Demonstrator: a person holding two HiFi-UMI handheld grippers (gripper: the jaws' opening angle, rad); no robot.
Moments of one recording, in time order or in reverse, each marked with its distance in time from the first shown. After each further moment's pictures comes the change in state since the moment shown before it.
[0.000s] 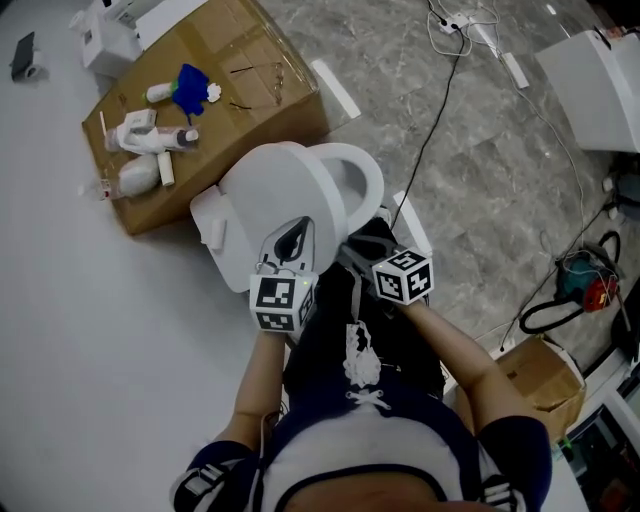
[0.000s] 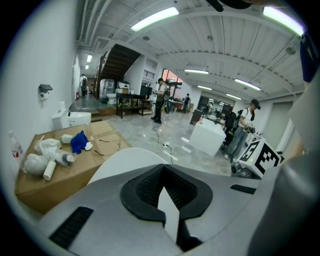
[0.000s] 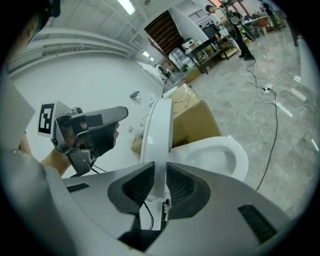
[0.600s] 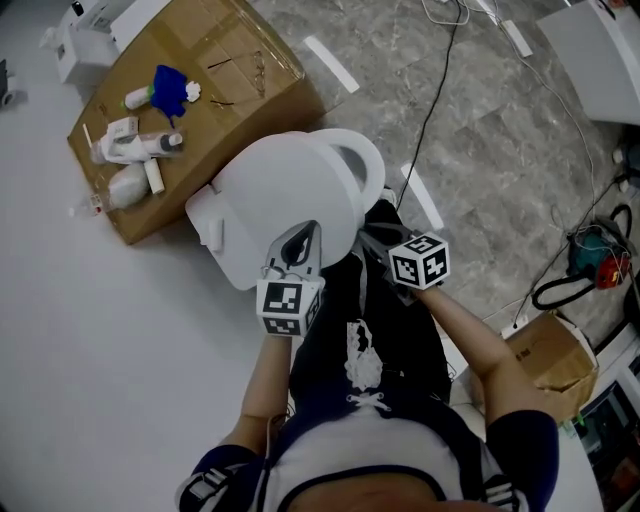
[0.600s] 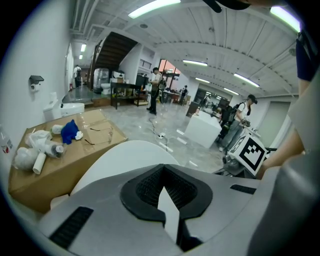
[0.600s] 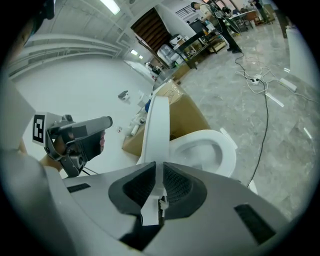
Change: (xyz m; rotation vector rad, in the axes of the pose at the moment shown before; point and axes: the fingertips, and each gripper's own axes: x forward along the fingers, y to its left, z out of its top) left arm 0.034 -0.014 -0.030 -0.001 0.110 -0.062; right arm -0.003 -0.067 -0.012 0.100 0.032 -0.056
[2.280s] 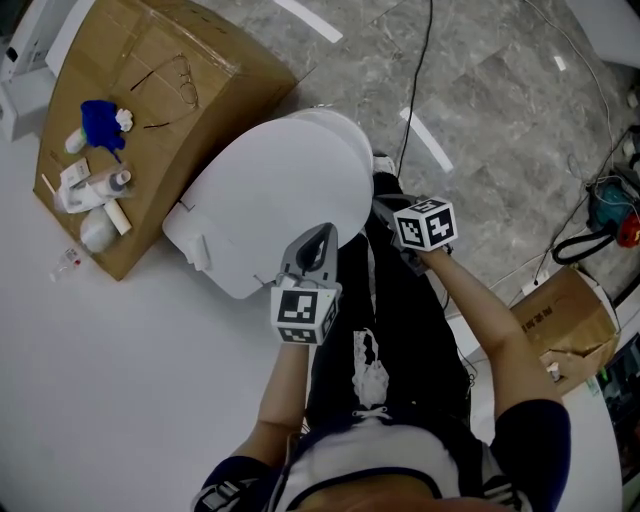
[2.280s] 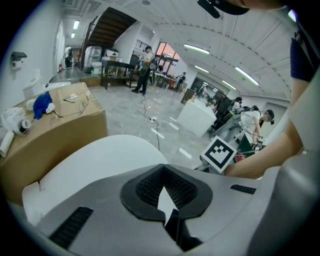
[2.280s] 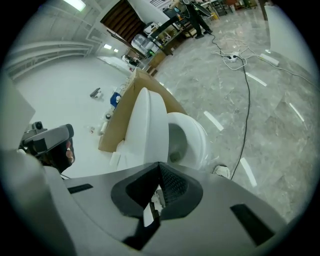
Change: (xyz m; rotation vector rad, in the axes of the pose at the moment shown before) left arm 0.118 -0.038 -0.057 -0.042 0.173 -0.117; right arm 0.044 -0.168 -0.037 0.190 0.124 -0.114
